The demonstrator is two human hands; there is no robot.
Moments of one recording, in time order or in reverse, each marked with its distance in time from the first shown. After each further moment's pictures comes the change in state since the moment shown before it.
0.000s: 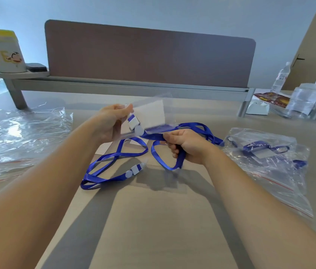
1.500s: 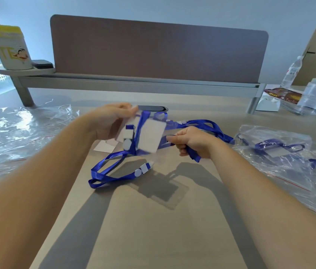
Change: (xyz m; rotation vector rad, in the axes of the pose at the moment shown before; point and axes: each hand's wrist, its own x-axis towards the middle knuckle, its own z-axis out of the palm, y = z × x) left_hand 0.002 0.004 -0.026 0.308 -0.184 0.013; right_hand 0.020 -0.001 0.000 -0.227 -0.037 0.079
